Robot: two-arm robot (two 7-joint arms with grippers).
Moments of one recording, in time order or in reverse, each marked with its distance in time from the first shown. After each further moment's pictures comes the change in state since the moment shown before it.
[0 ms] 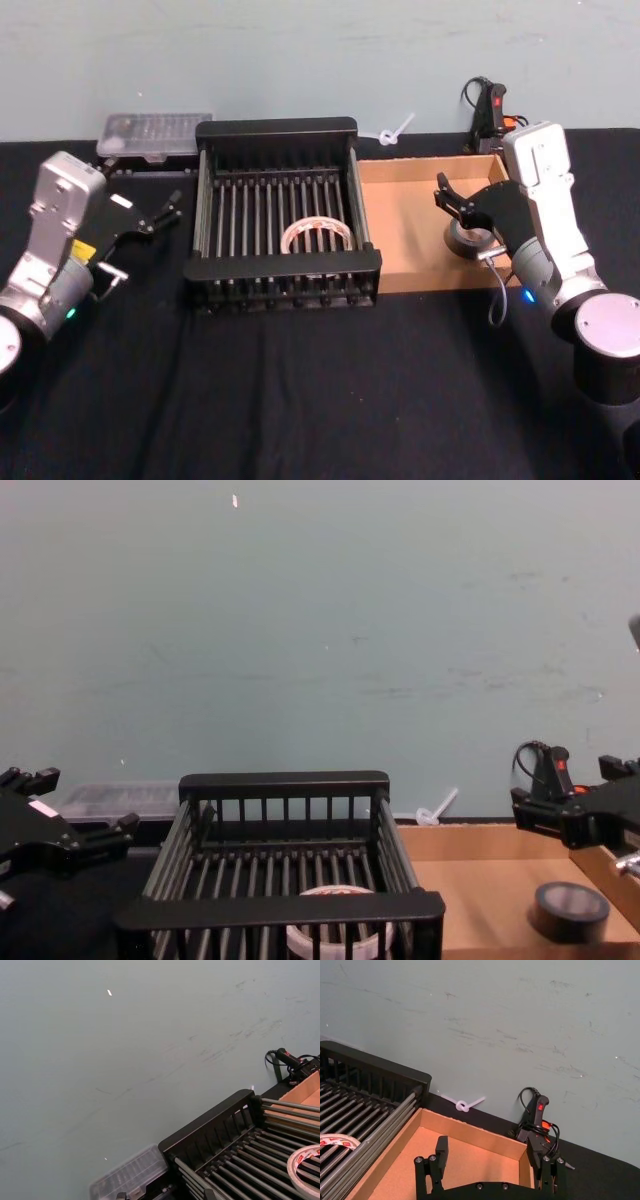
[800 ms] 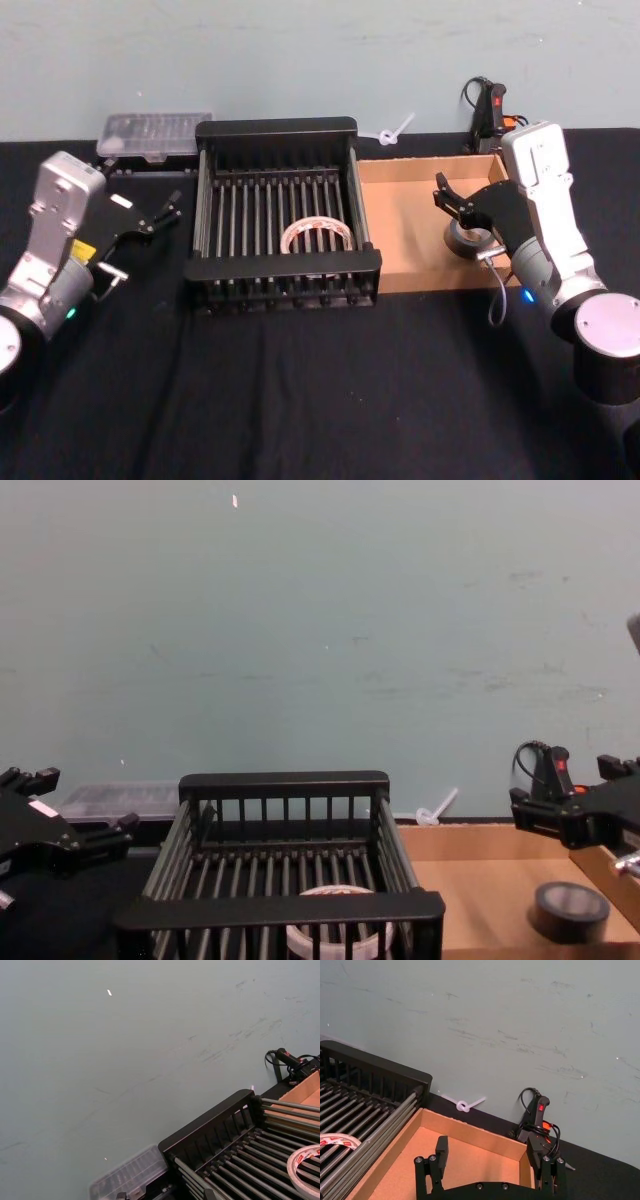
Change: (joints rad) left arm 0.000 0.000 0.000 0.000 0.000 0.000 0.000; right arm 0.002 0.003 -0.004 0.001 0.000 -0.001 0.000
